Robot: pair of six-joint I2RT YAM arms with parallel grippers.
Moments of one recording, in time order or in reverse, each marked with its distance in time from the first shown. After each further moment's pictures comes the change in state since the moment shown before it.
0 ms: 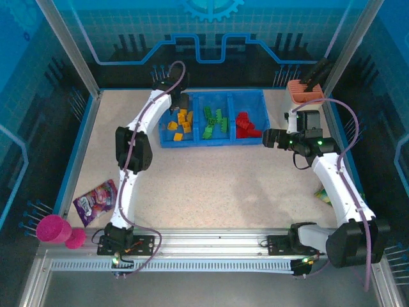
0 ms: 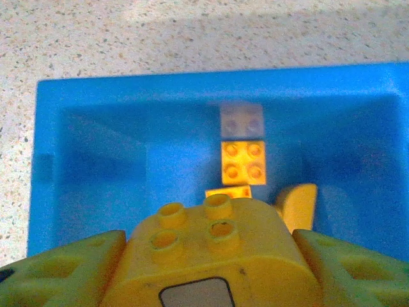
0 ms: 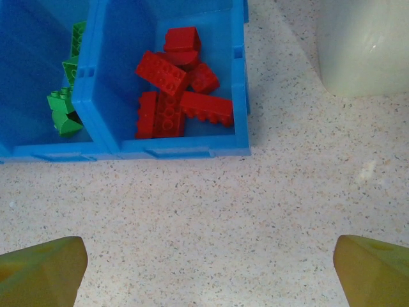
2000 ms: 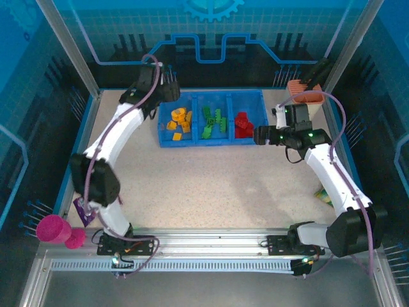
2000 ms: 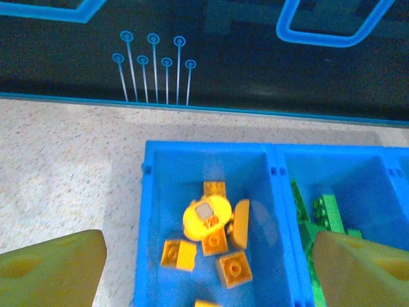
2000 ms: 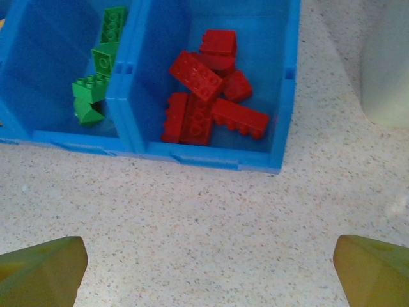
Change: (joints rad) left arm 0.018 -0.756 -0.777 0.475 0.069 0.009; right arm 0.113 0.097 0.085 0.005 0.024 -0.045
